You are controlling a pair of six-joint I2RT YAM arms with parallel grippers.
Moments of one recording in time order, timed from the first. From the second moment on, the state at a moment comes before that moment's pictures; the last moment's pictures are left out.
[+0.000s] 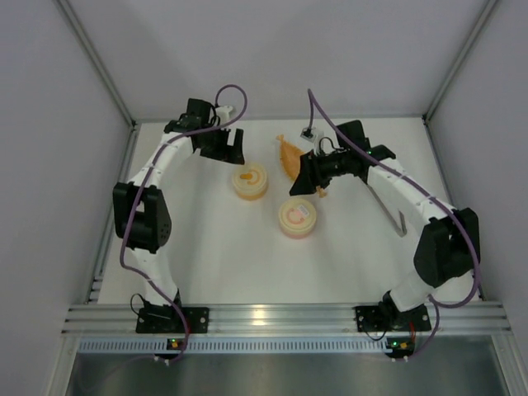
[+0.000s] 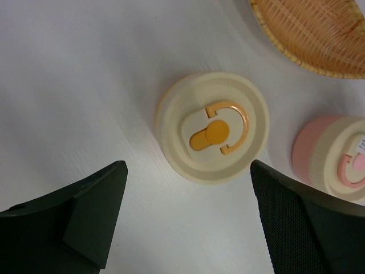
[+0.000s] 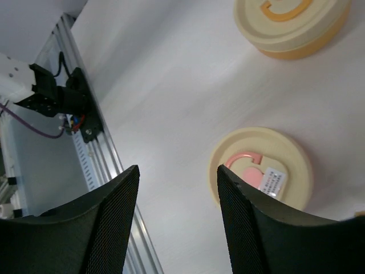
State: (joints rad) left arm -0.21 1.91 1.74 -0.73 0.38 0.05; right arm 0.40 1.60 1.35 -0.58 -0.85 0.02
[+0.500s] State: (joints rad) left arm -0.21 2.14 1.92 -0.72 0.49 0.12; right arm 0.33 1.78 1.35 -0.61 -0.65 -0.13
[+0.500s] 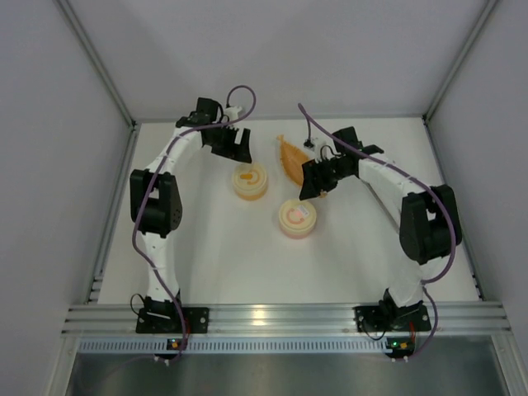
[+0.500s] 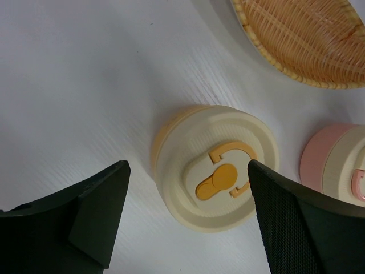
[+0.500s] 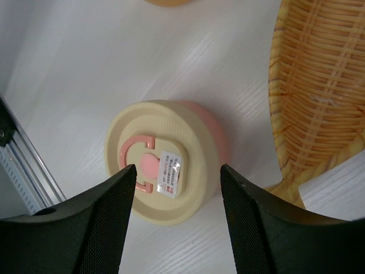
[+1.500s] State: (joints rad) left arm -0.16 2.34 1.95 -0.62 0.88 0.10; right arm 0.33 1.86 1.35 -0.59 -0.70 -0.13
